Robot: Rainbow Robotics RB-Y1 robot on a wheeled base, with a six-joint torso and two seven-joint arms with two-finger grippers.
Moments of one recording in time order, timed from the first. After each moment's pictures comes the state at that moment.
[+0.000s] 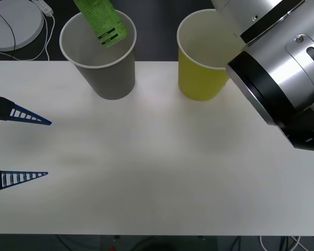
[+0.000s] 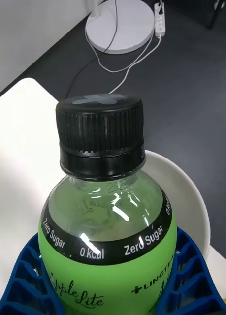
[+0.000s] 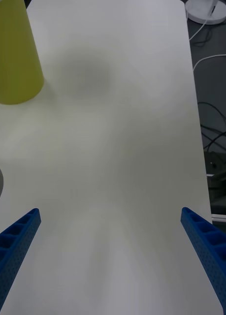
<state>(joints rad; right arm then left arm) -1.68 -0.13 0.37 -0.83 2.37 -1.24 -1.54 0.19 1.22 0.28 -2.01 -1.14 -1.22 0.14</state>
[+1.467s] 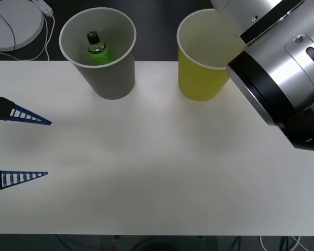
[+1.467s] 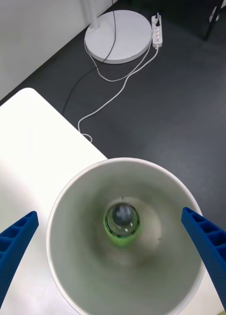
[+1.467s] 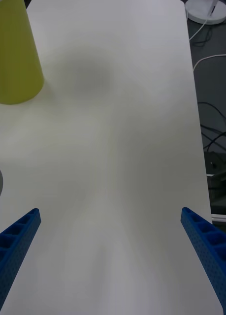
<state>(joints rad) -1.68 -0.13 0.37 -0.83 2.38 -1.21 -1.54 0.19 1.22 0.28 -2.01 -1.14 -1.22 0.14</state>
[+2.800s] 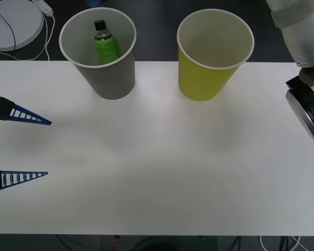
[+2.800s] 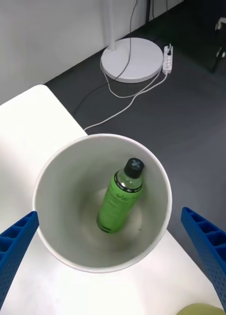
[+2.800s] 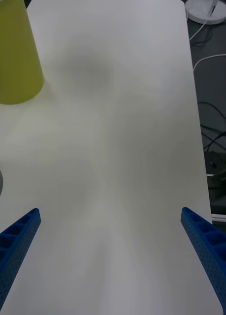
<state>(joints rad) -1.34 -0.41 0.37 -1.44 2.23 -1.29 -1.49 0.19 1.22 0.28 -2.01 -1.14 -1.22 0.14</state>
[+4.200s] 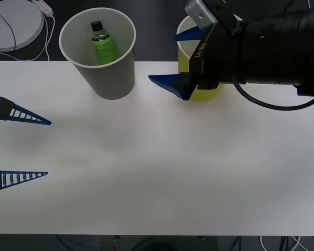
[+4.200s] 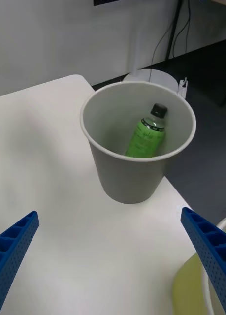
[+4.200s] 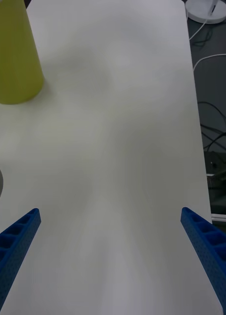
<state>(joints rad) -0.58 -0.75 0.20 -2.24 2.05 -1.12 -1.33 0.19 1.22 0.28 -2.01 -1.14 -1.22 0.14</state>
